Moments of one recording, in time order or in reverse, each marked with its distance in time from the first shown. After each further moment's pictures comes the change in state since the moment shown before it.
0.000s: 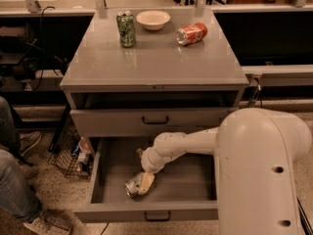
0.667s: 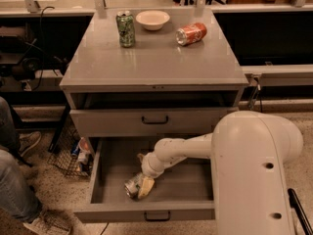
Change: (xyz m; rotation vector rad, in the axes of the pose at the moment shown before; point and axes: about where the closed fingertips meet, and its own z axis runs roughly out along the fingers) arm 0.013 0.011 0.027 -0.013 -0.012 0.034
